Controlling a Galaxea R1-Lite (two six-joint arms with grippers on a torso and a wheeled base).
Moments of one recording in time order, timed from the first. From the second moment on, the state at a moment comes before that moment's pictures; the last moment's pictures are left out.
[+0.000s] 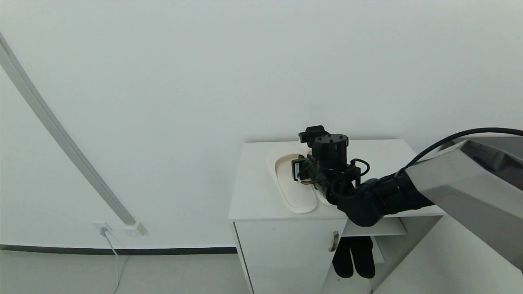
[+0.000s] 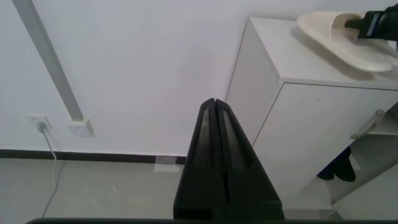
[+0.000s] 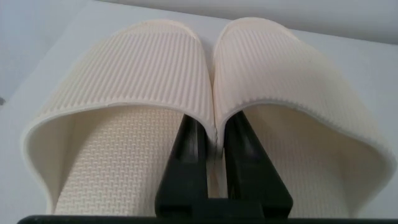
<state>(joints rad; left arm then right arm) 0.00 0.00 0.00 0.00 0.03 -0.09 0.67 2.22 -1.39 -0.70 -0.41 0.05</state>
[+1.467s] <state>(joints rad) 0.00 0.00 0.00 0.00 0.03 -0.10 0.81 1.65 -0.81 -0.55 -0.10 0.02</state>
